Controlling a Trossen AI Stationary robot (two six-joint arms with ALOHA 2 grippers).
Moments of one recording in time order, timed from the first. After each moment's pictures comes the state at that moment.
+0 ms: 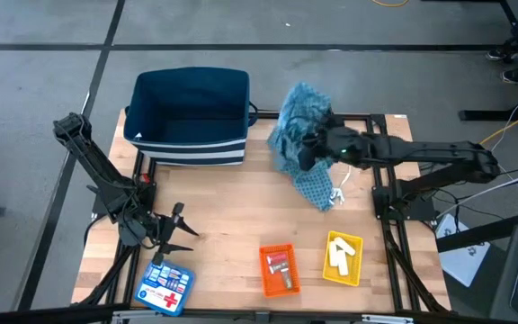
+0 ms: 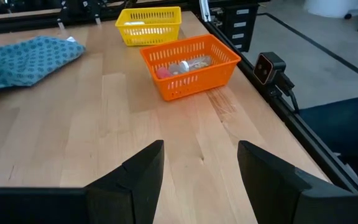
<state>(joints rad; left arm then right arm) -0.87 0.83 0.40 0.00 -0.58 -0.30 -0.06 1.20 1.06 -0.41 0.52 0.44</state>
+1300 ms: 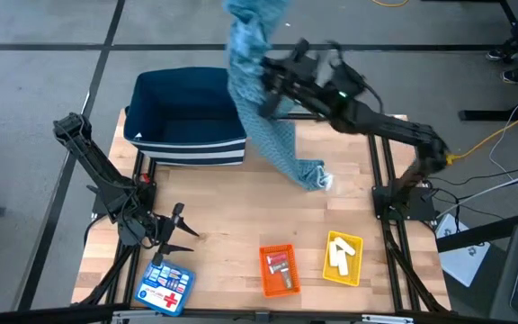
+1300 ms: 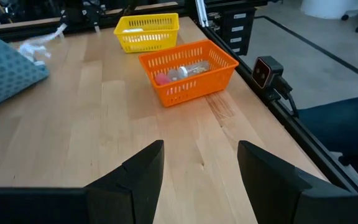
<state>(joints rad) -0.87 0.83 0.40 0.03 -0.58 -0.27 -0.20 1.70 1.84 0.28 0.16 -0.18</state>
